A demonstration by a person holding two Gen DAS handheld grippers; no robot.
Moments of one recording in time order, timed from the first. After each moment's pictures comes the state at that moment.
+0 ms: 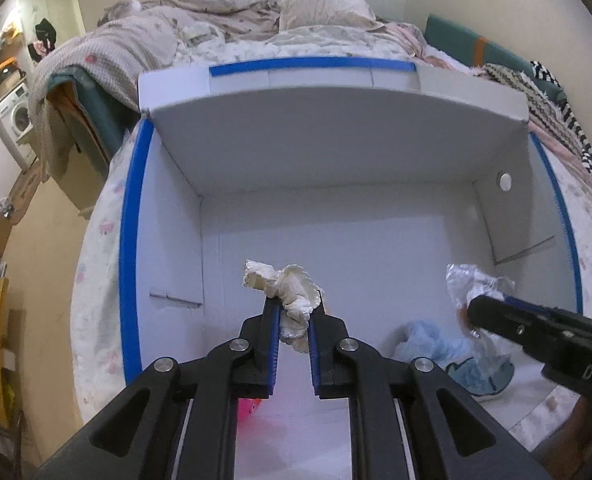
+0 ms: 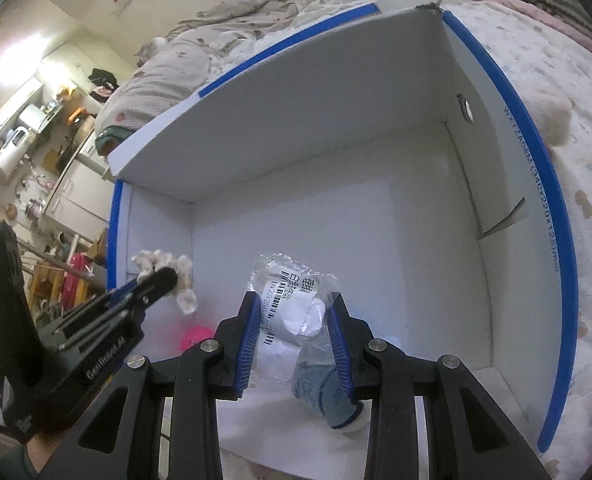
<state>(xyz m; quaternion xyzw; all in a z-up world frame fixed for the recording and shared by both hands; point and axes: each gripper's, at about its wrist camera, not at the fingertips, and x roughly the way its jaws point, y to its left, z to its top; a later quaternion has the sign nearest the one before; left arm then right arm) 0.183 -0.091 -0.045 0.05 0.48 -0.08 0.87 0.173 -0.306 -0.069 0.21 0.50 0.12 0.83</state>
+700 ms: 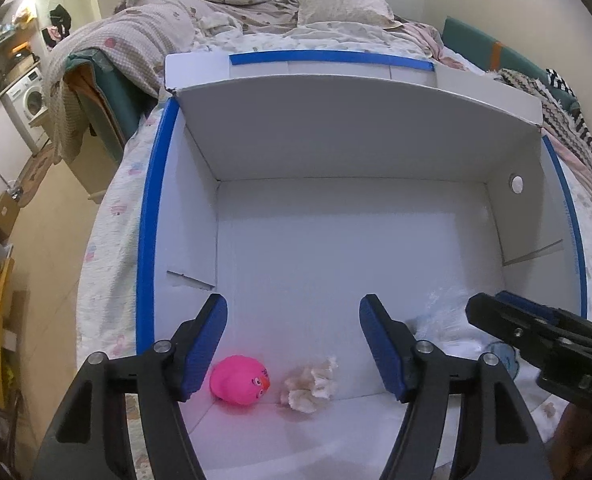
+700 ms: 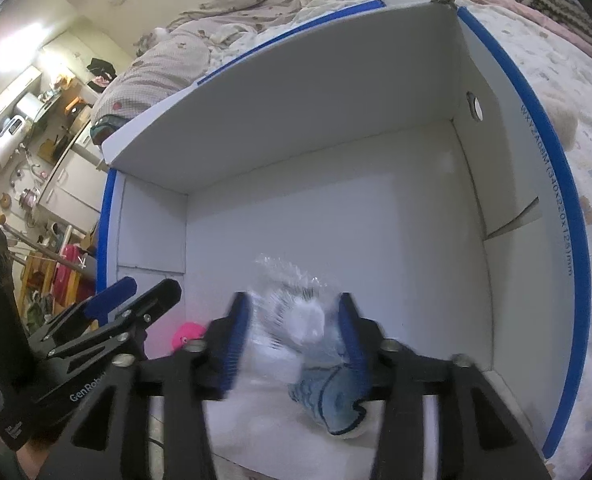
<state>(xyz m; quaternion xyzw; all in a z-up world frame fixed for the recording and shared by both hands) 0.175 -0.079 -0.042 0.03 0.48 -0.06 0.87 0.179 -0.295 -0.072 0.20 0.50 0.12 0.83</state>
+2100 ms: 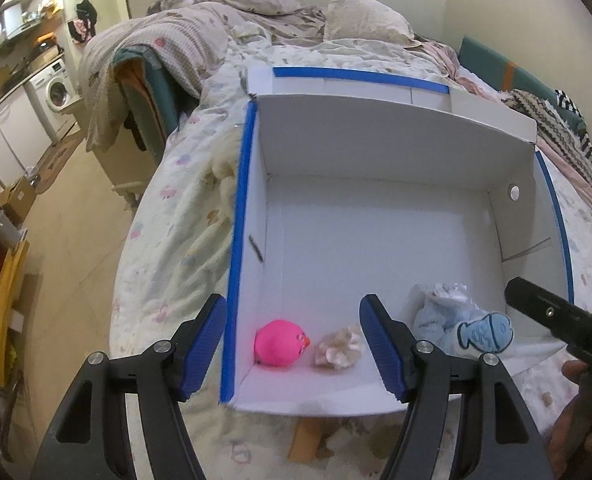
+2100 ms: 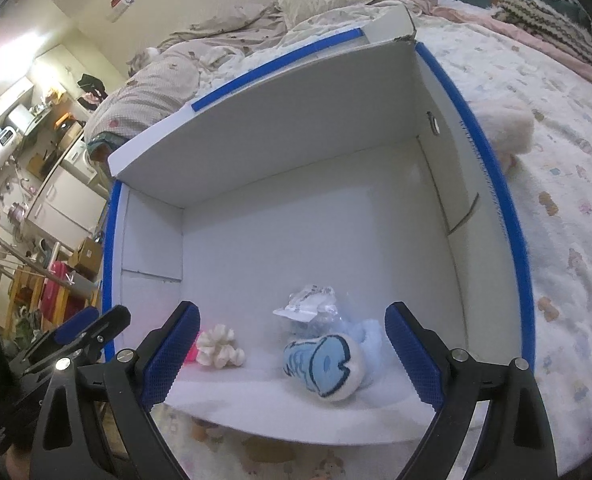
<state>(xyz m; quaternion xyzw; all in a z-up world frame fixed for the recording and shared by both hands) 0.128 -0.042 -0.015 0.01 0.47 -0.03 0.88 0.147 -0.301 -0.051 0.19 0.47 0.08 0.86</state>
